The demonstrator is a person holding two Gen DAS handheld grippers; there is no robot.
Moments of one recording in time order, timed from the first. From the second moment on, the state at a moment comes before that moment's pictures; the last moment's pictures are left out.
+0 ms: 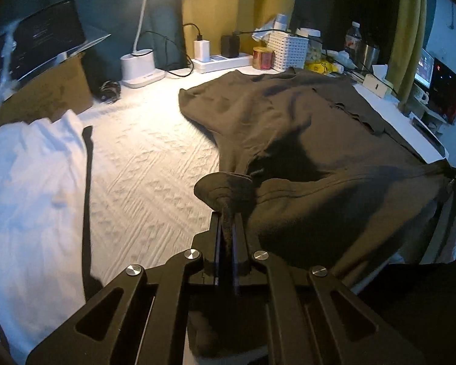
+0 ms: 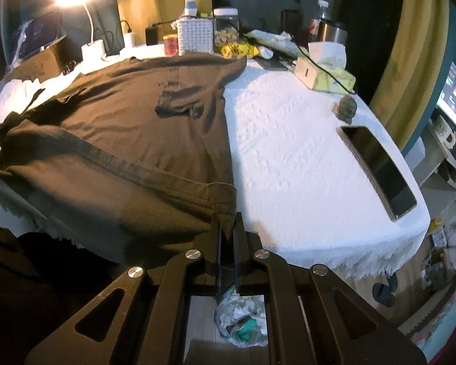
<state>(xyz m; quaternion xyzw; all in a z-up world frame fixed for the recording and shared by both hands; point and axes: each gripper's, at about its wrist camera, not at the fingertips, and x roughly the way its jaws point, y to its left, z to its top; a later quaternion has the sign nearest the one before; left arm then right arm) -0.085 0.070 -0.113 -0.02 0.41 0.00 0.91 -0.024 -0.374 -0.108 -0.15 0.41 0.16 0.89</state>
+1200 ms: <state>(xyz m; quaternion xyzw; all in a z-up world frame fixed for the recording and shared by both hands) -0.106 0.039 -0.073 -0.01 0.37 0.01 0.93 0.000 -0.388 -0.077 -0.15 0.36 0.15 0.91</state>
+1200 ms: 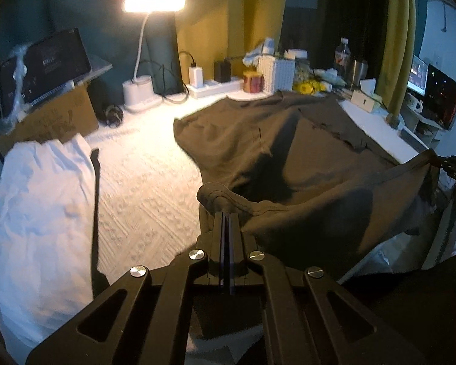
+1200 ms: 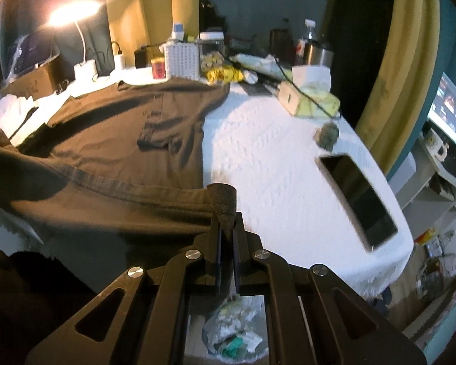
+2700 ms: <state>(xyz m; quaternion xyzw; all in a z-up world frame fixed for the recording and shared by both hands) 0.036 0.109 -0.011 0.05 0.26 0.06 0.96 0.170 -0.310 -0.018 -0.15 0.27 0.17 0.94</state>
